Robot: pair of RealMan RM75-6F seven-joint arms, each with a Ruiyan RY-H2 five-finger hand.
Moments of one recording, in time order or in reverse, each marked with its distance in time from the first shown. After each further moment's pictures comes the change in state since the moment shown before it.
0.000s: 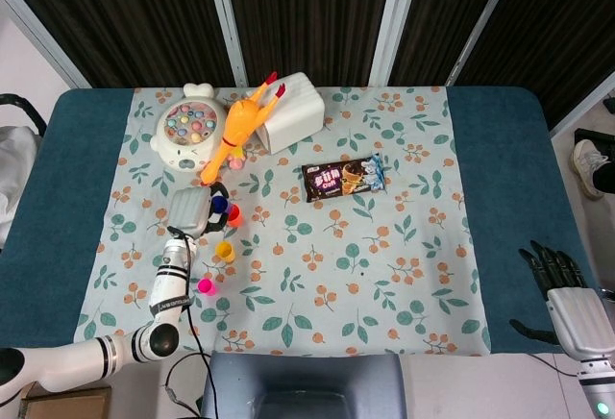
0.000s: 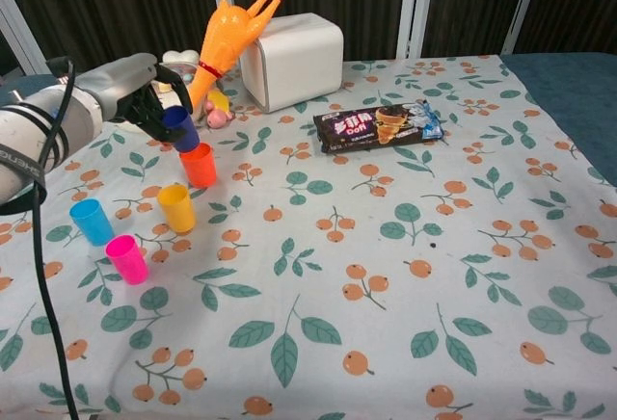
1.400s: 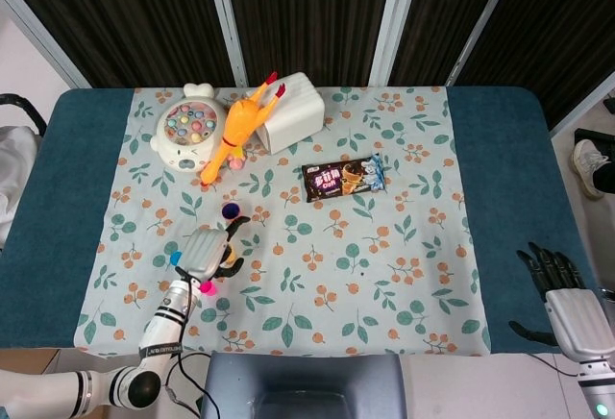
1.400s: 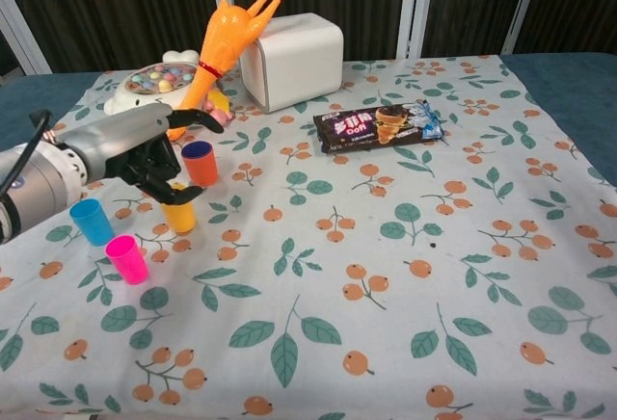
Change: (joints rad) left arm 0.105 0.075 0.171 -0.264 0.170 0.024 -0.061; right arm -0.002 0.001 -0.006 -0.002 -0.012 0.001 -0.003
